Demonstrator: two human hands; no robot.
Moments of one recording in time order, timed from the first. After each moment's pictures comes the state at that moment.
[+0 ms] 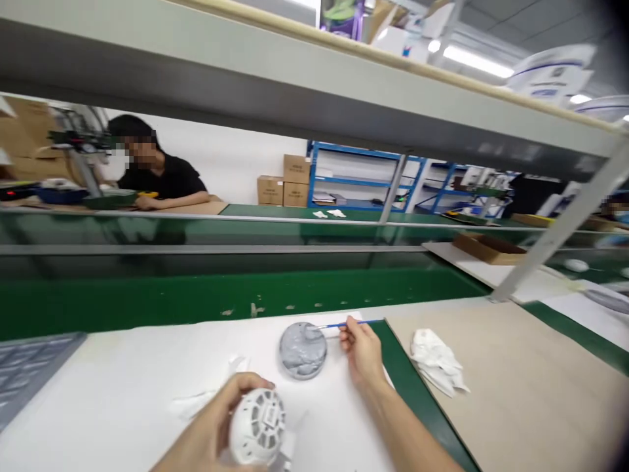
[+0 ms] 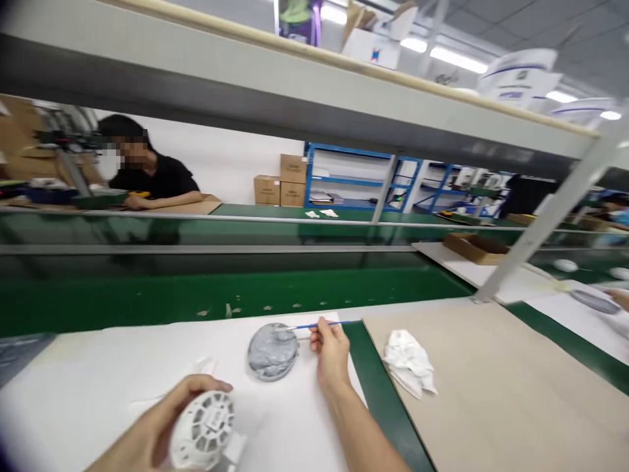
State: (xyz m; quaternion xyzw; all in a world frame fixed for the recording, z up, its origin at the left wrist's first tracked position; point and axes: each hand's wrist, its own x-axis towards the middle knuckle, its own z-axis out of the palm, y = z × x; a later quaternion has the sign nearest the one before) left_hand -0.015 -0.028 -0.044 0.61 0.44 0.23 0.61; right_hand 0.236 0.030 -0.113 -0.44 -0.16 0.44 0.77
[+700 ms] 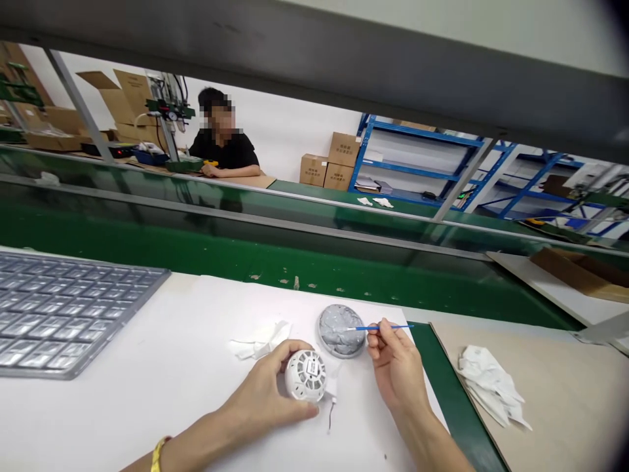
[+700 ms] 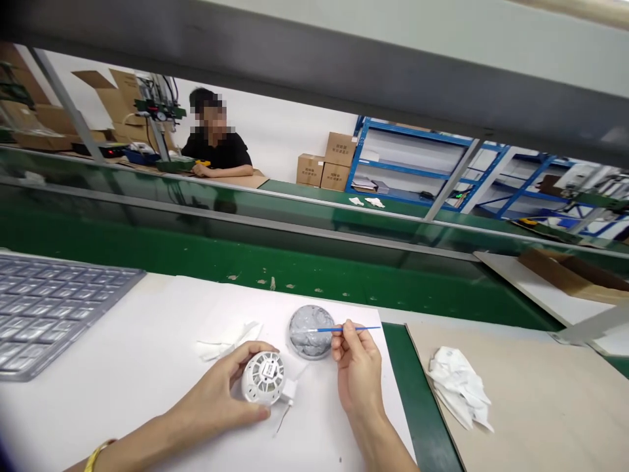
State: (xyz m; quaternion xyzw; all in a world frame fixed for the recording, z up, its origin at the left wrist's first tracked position) left_hand -0.011 -0.027 -0.051 0.62 0.47 0.23 0.59; right_hand 0.207 -0.013 -0.086 -0.42 -0.22 0.52 0.71
